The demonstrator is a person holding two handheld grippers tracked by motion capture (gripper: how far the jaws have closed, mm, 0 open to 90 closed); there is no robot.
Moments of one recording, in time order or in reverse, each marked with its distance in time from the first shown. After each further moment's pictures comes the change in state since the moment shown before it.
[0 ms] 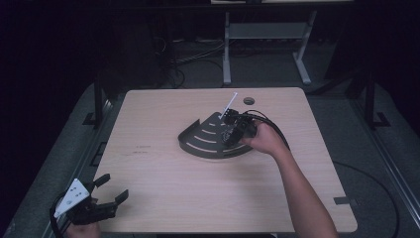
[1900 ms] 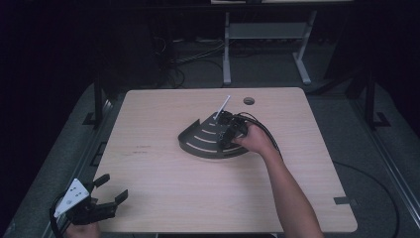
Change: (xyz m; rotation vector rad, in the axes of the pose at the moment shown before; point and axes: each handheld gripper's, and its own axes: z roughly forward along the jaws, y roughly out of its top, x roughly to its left) left arm 0.000 0.000 -0.001 0.008 0.006 0.002; right arm -0.017 0.014 0.045 0.047 -0.011 0.076
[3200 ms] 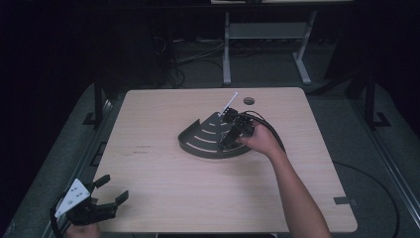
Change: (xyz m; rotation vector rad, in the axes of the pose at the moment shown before) left arm -0.001 -0.001 0.000 0.009 -0.002 -0.003; right arm 0.008 -0.014 -0.031 -0.086 -0.004 0.007
